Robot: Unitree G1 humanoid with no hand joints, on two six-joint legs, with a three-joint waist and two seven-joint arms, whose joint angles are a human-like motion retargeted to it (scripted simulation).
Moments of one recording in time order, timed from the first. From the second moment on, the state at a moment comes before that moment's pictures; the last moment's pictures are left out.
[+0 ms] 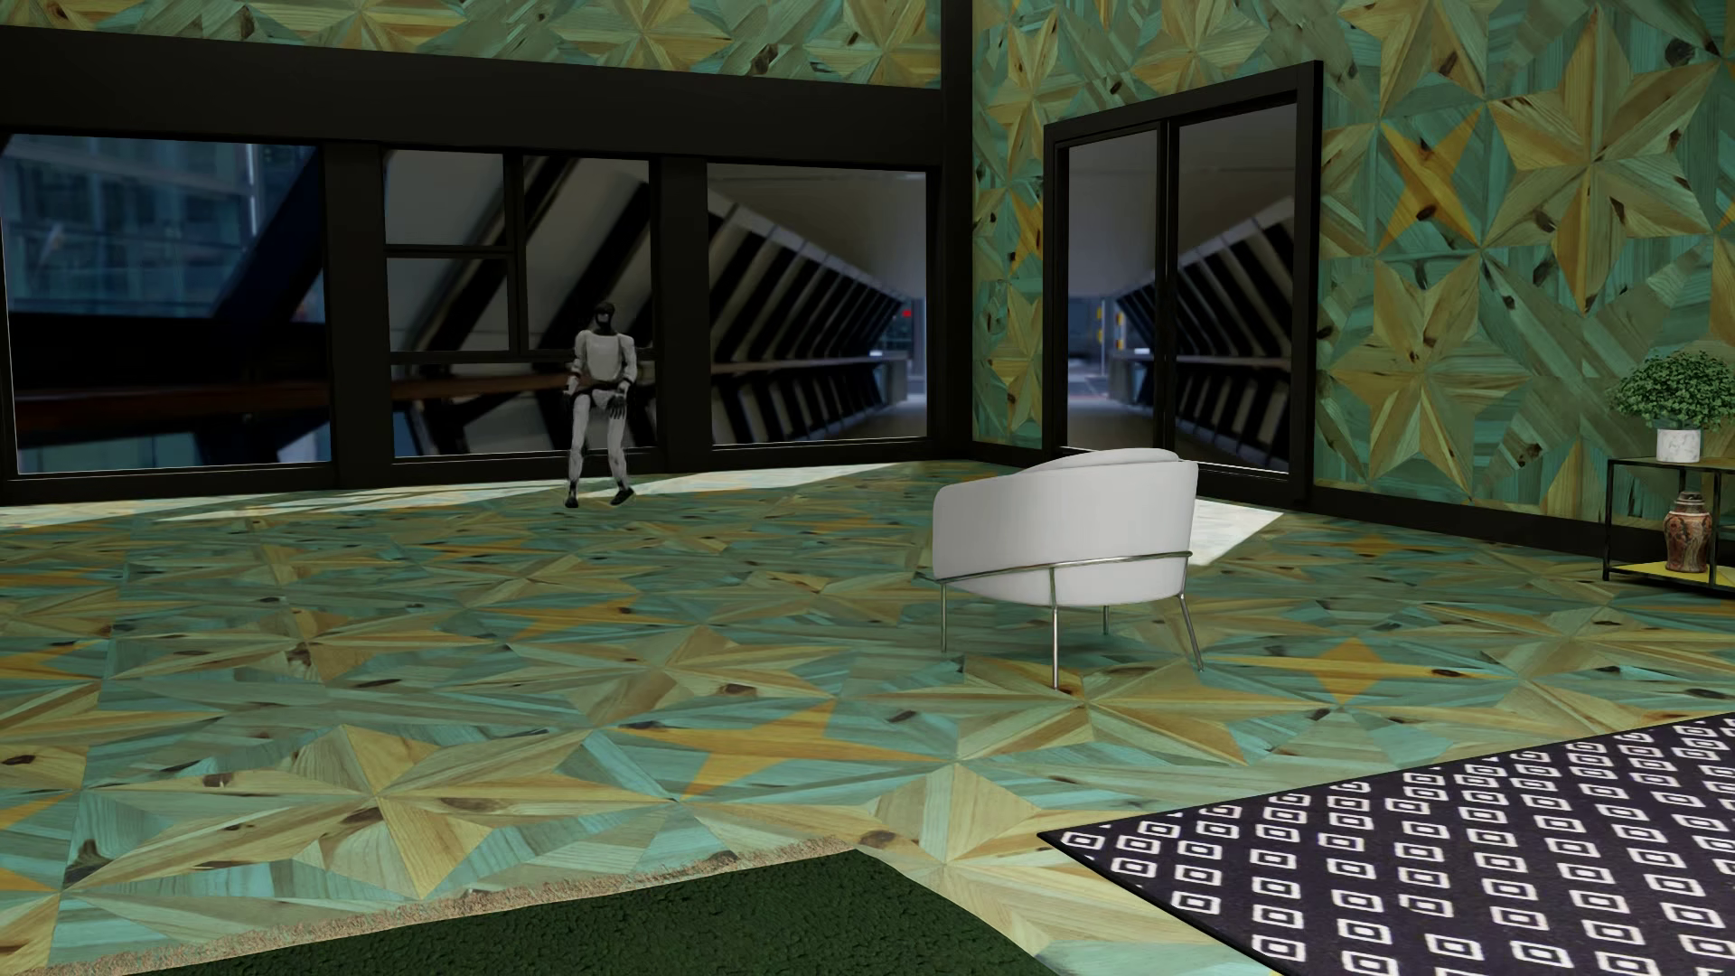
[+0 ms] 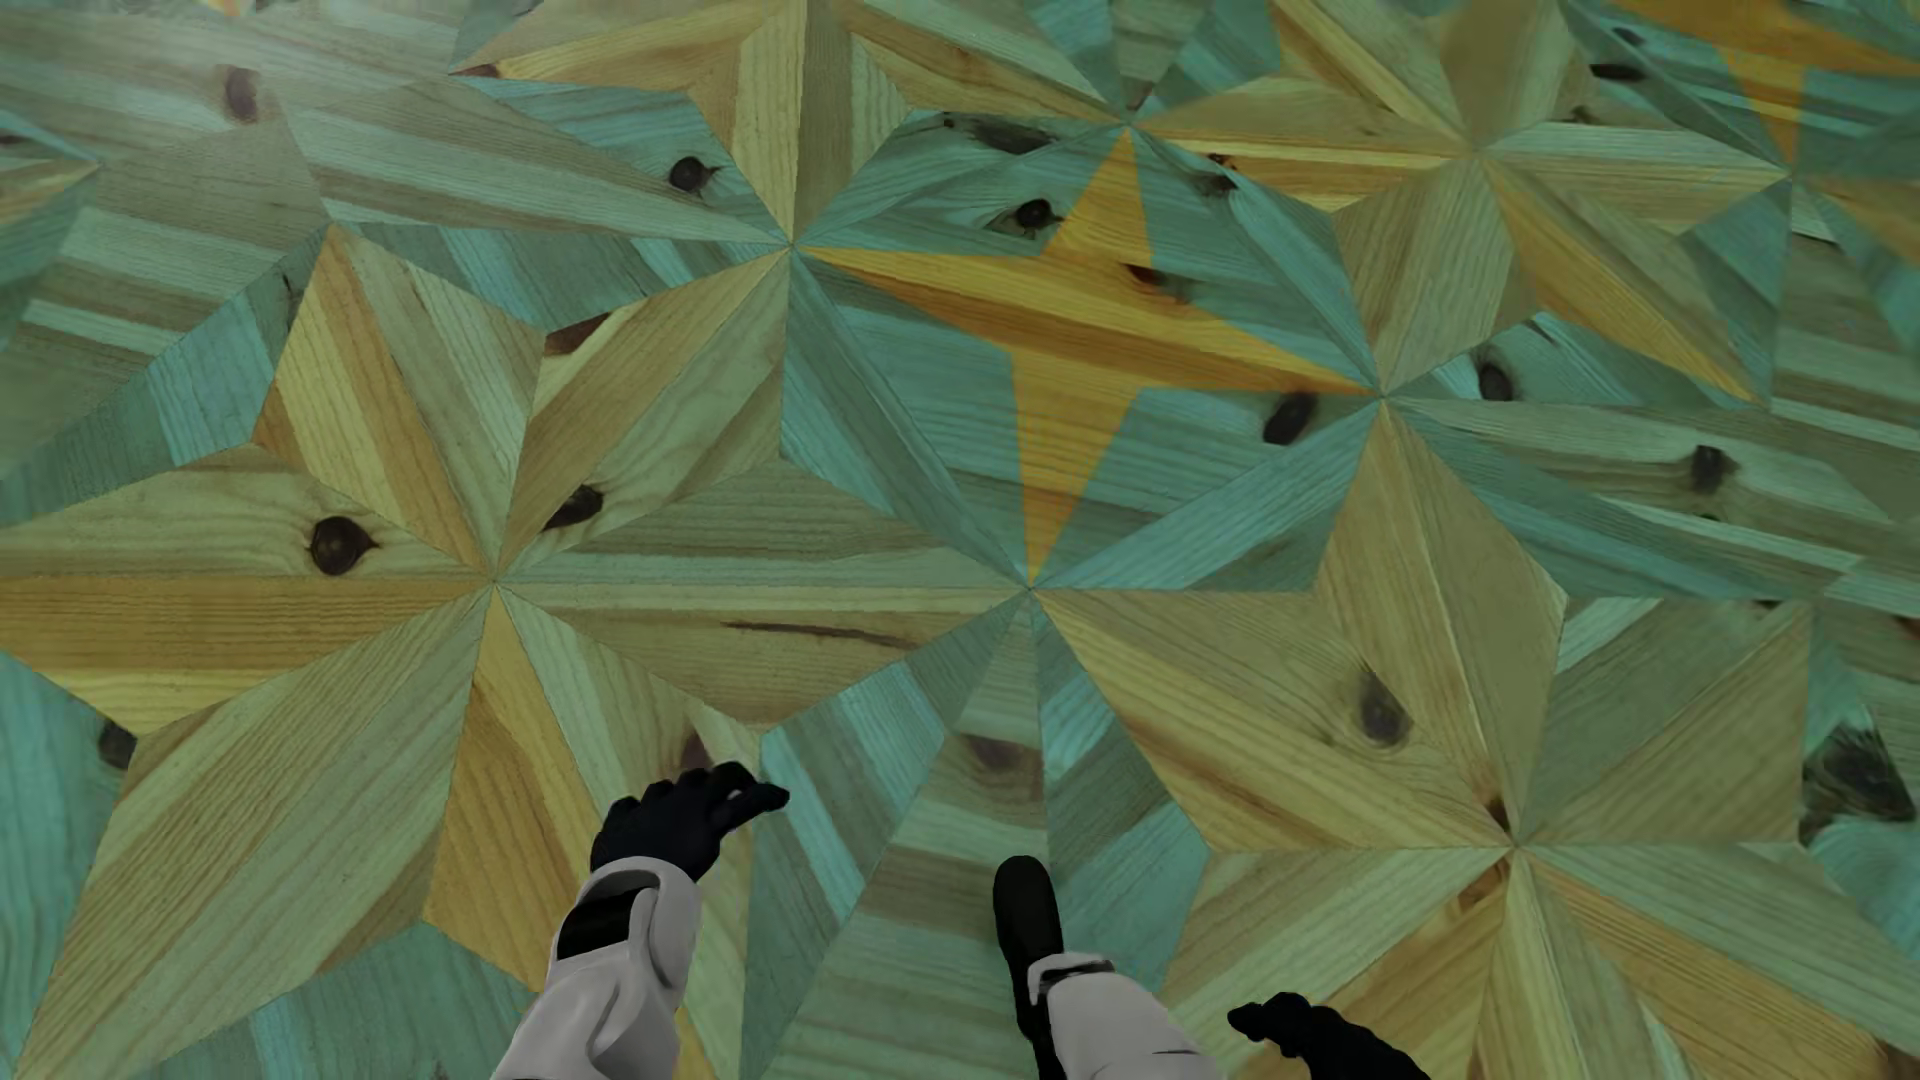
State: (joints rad) body 0.16 -0.49 -0.01 -0.16 0.09 -0.02 -0.28 0.12 0.23 0.51 0.30 -0.11 0.19 -0.28 -0.05 0.20 -0.15 0.24 0.12 -0.21 0.10 0.51 0.48 0.99 -0.98 0.22 0.15 0.01 0.08
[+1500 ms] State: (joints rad) body -0.46 0.01 0.04 0.22 0.02 0.02 0.24 -0.20 0.21 1.08 0.44 0.23 0.17 0.05 -0.32 0.11 -0.05 0.01 -0.06 -0.07 0.01 0.83 0.78 1.02 -0.99 0.36 0.14 -0.05 -0.01
